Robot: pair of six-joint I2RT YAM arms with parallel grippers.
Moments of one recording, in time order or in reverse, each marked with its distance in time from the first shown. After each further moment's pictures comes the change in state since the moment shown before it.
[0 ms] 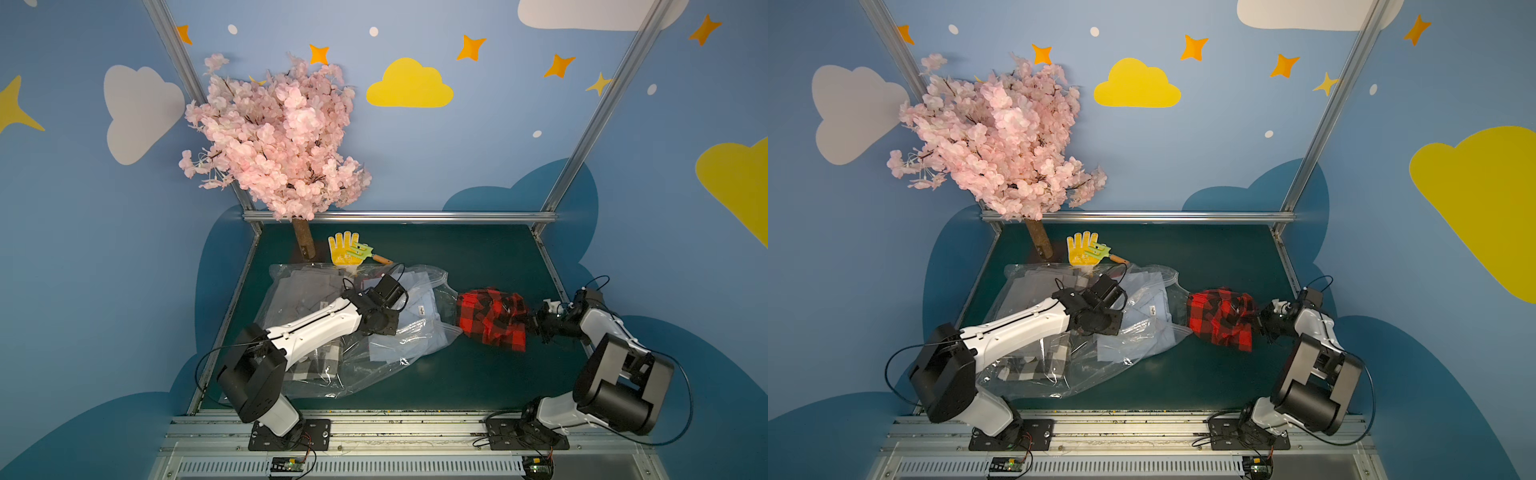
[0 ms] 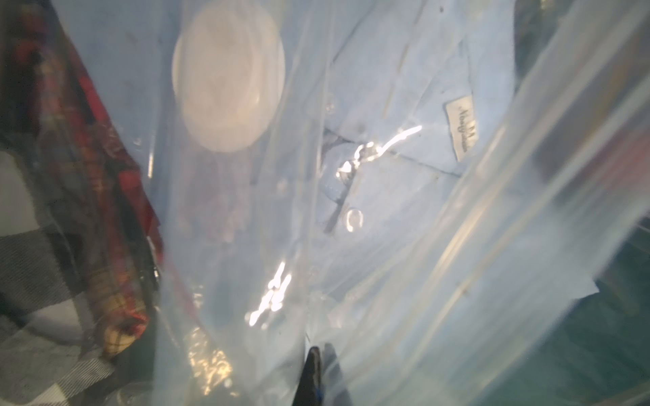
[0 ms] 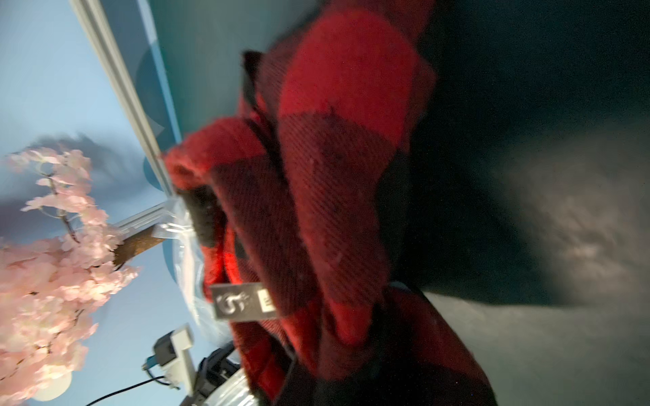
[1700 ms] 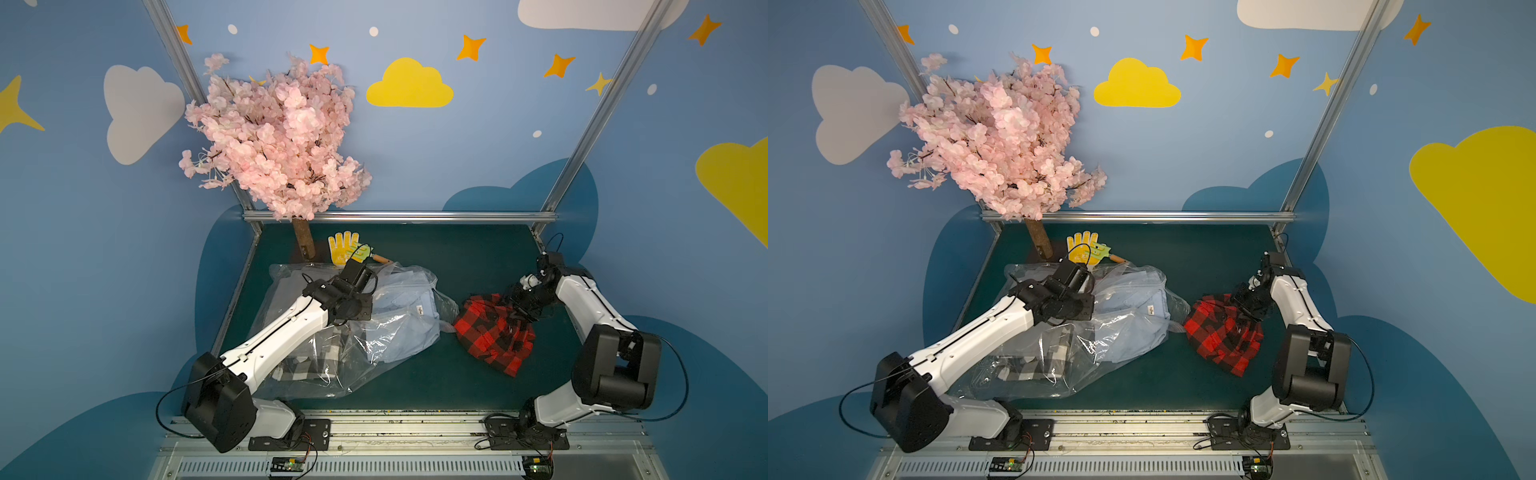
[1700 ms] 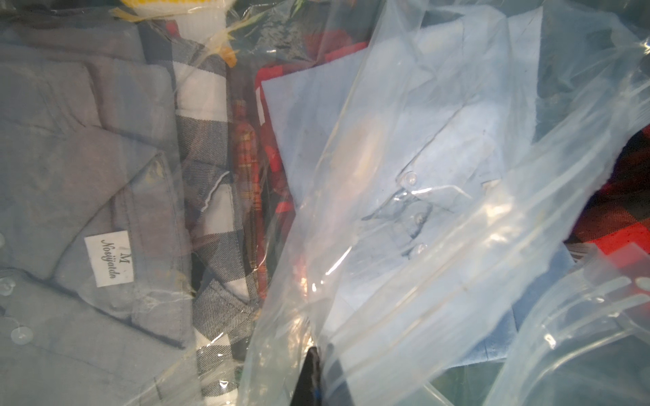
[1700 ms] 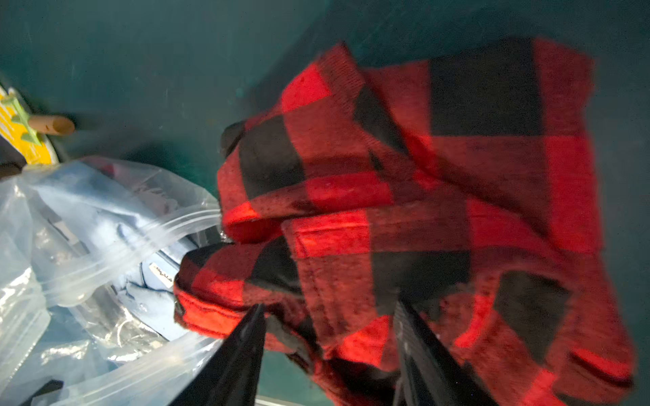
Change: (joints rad) left arm 0.177 -0.178 0.002 -0.096 -0.039 0.091; right arm 0.376 0.130 0.372 -0.225 0.405 -0.055
